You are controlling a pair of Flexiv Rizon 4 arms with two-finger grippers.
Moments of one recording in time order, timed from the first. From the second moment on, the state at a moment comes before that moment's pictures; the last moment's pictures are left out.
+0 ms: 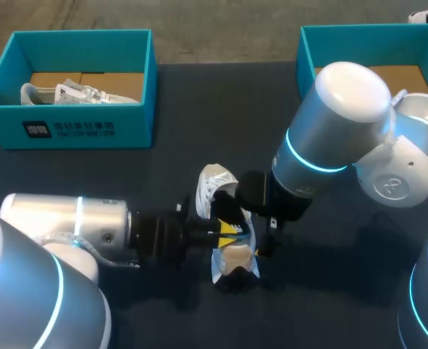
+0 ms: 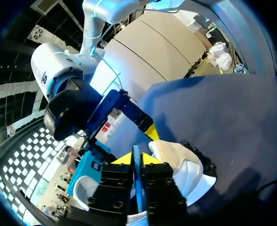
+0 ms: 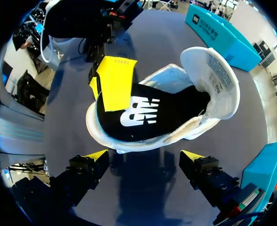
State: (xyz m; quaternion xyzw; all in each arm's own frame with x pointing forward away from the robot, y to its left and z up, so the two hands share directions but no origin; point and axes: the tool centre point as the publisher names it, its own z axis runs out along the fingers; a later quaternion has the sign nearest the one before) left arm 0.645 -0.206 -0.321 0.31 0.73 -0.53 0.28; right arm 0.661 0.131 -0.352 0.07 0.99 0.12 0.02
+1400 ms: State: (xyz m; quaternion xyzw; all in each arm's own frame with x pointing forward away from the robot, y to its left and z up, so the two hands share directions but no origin) left arm 0.642 -0.183 -0.323 0.31 0.76 -0.52 0.25; right arm 0.661 0.131 -0.352 0.07 0.99 0.12 0.02
